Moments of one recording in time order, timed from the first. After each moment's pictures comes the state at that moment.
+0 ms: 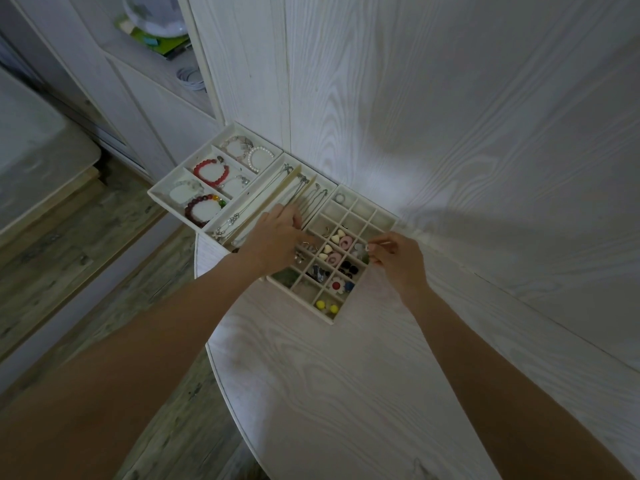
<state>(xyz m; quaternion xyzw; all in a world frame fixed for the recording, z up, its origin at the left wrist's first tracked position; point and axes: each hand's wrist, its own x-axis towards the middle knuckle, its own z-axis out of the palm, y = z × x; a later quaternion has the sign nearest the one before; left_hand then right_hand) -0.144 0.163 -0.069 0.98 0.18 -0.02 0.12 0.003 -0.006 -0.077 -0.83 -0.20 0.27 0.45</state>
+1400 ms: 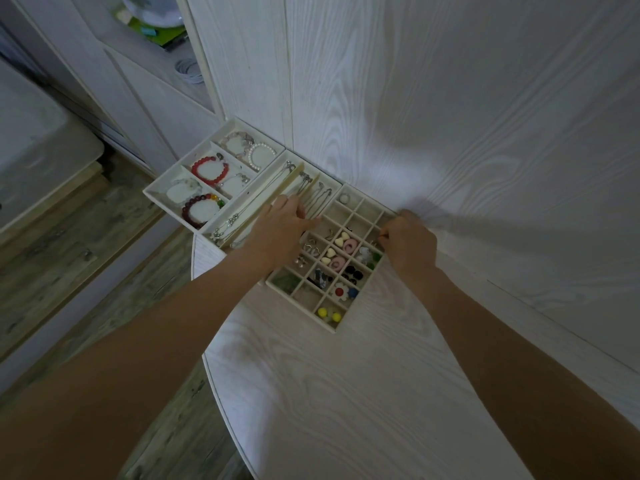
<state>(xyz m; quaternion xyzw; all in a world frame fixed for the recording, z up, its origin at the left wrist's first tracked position) -0.124 0.171 -0.070 0.97 0.23 -0.06 0.07 0.041 0.025 -0.092 -0.91 -0.41 0.06 0.07</state>
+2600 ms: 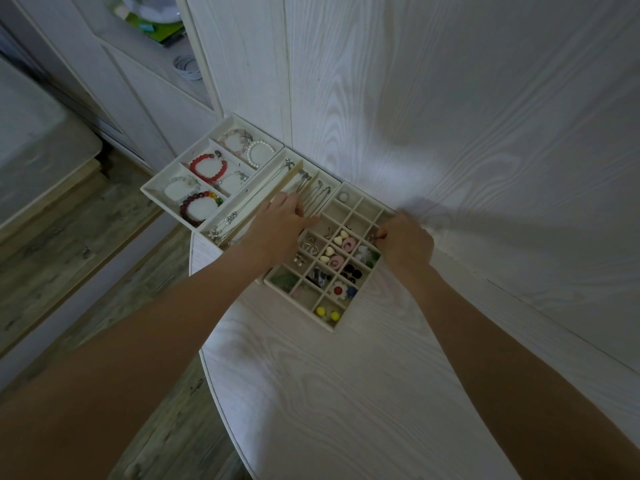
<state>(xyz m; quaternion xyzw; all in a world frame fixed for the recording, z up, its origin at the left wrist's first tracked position) -0.123 0.173 -0.072 0.97 0.22 -0.06 0.06 0.042 0.034 -0.105 -0.94 -0.33 0.10 0.07</state>
